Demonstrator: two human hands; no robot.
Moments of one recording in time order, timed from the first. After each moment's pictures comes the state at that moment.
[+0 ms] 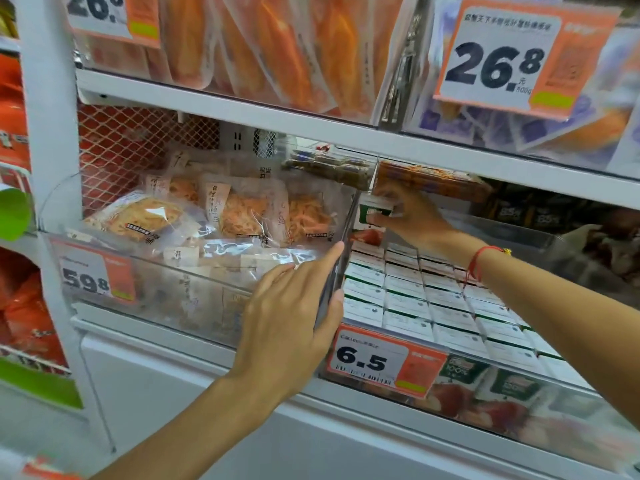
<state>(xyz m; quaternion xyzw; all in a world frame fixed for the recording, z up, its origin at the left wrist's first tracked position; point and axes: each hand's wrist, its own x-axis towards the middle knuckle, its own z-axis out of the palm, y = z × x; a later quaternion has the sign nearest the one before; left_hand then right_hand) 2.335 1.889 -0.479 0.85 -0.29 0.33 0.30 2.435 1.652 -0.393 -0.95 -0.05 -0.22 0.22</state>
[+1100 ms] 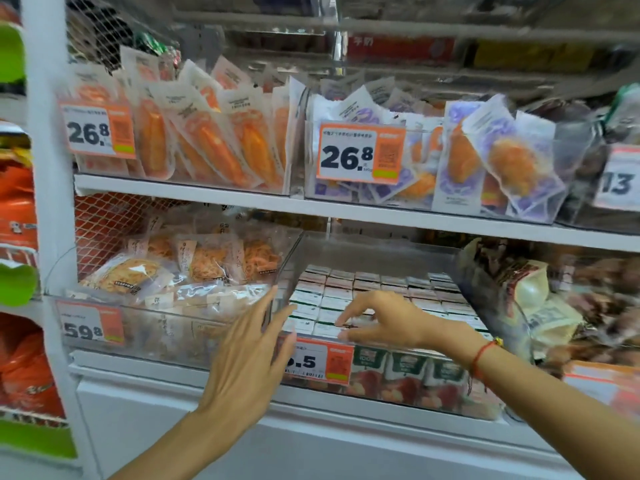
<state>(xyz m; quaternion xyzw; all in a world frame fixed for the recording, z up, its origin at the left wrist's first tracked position) 2.292 1.889 -0.471 0.90 -0.29 0.22 0.26 2.263 1.657 -0.393 -0.98 -0.13 -0.03 0.13</state>
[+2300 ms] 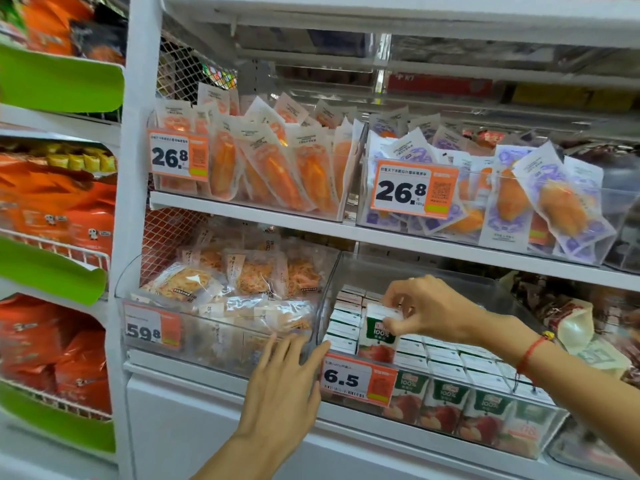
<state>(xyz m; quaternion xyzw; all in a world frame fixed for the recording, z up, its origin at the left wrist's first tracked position) 2.275 1.912 -0.466 0.92 -0.28 0.23 0.13 2.262 1.680 -0.341 -0.98 -0.14 -0.12 0.09</state>
